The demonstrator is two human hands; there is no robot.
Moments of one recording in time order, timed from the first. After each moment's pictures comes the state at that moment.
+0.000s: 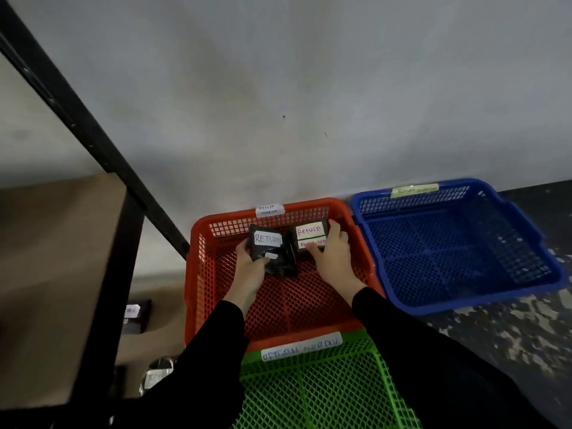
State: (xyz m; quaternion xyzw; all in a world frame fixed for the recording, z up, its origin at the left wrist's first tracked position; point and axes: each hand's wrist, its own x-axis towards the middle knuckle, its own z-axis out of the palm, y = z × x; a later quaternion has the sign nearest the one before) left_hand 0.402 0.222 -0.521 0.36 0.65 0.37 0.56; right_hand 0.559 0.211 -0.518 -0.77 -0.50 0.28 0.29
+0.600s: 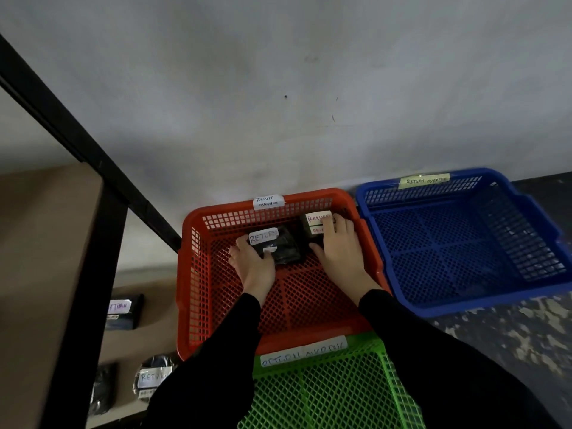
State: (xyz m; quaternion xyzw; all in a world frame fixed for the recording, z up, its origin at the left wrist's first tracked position) left_hand 0.416 0.235 -0.554 0.45 0.77 0.29 0.36; right_hand 0.574 0.221 -0.532 -0.74 -0.66 0.10 0.11
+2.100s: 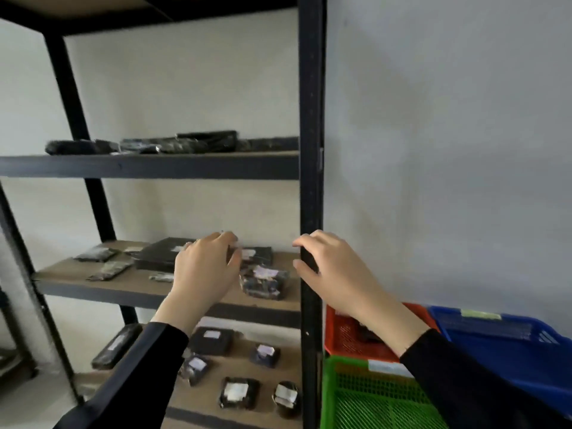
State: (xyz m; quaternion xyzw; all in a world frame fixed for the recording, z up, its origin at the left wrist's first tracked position) left_hand 0.139 -0.163 -0.162 0.62 0.68 0.33 -0.23; right_hand 0.352 -0.137 -0.157 -0.35 -0.87 -0.05 0.35
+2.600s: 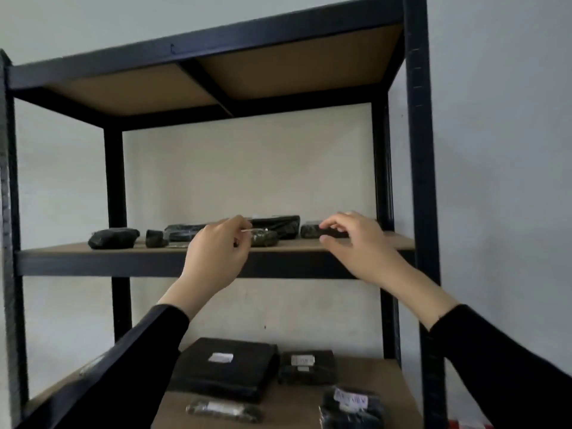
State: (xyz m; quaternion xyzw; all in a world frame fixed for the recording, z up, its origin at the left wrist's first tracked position) left_hand -0.056 -0.055 -0.020 0.64 0.55 0.47 -0.26; right_hand 0.184 -0.026 -0.015 -0.36 -0.81 -0.02 0.46
